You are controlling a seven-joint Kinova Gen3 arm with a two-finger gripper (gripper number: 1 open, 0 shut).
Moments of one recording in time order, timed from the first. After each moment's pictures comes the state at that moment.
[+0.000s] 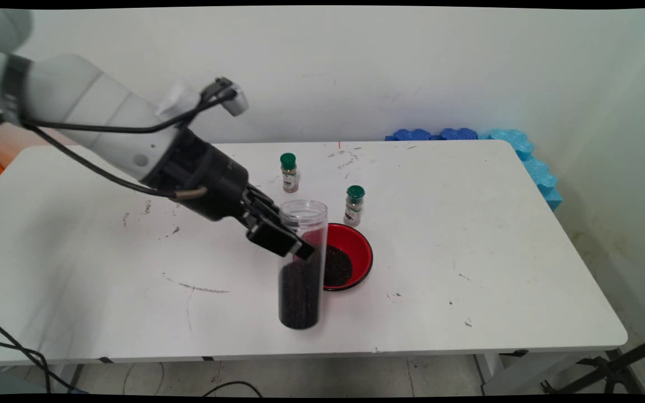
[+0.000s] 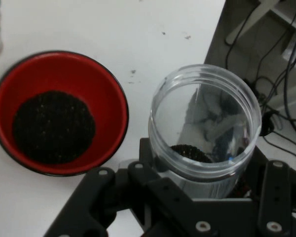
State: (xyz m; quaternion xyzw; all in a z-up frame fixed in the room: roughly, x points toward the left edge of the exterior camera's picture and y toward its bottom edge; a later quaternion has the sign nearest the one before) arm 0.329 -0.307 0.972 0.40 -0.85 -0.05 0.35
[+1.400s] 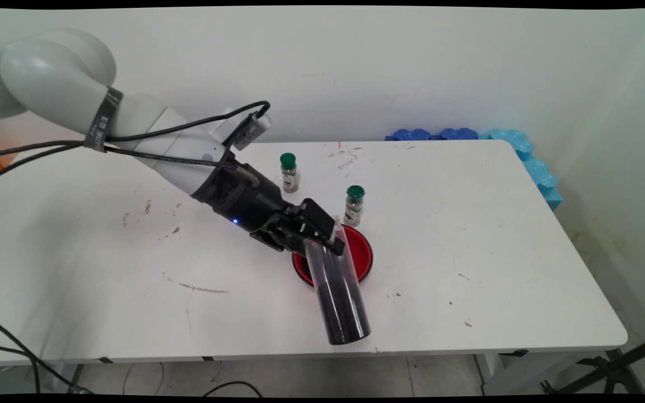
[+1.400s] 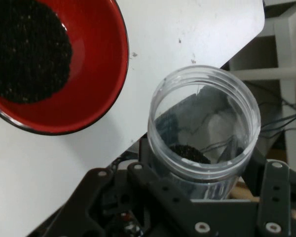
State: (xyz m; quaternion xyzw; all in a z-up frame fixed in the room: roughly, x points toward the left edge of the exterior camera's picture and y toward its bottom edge) arm 0.320 -0.352 0.912 0.66 -0.65 -0.22 0.31
